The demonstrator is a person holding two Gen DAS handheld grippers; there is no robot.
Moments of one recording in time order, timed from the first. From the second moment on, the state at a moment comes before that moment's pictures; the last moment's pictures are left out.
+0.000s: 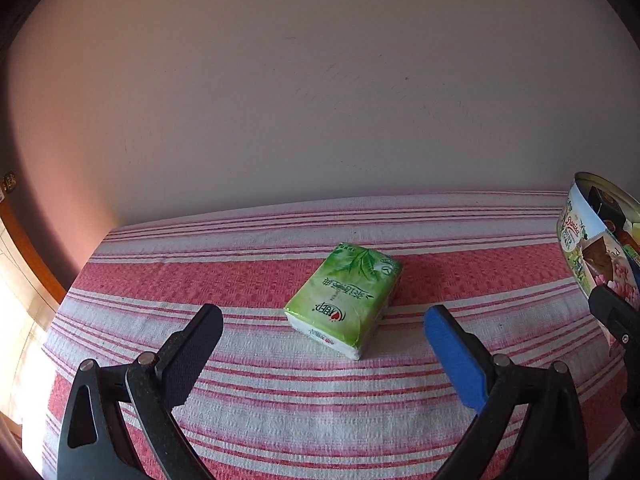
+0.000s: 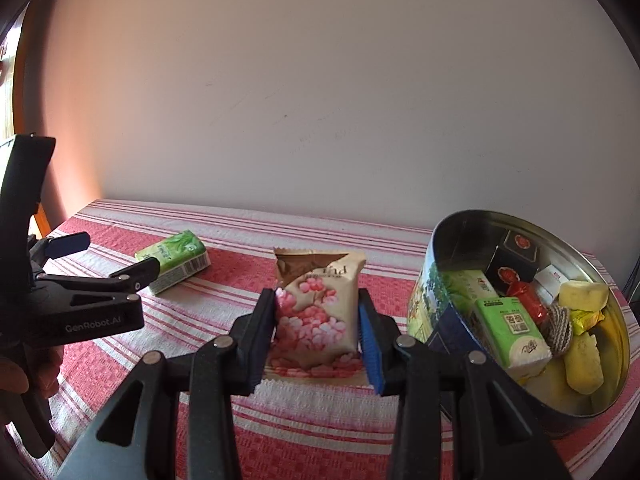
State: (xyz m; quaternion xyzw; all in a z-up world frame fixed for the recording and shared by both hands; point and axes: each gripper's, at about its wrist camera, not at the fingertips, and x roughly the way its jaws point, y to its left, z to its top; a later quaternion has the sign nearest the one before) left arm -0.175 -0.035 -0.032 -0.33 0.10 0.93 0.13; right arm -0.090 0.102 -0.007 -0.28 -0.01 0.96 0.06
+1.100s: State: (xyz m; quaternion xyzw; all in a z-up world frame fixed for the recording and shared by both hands) left arm -0.127 -0.033 -0.025 -0.30 0.02 0.95 0.02; right arm -0.086 0.112 0.000 -0.23 0.02 0.97 0.05
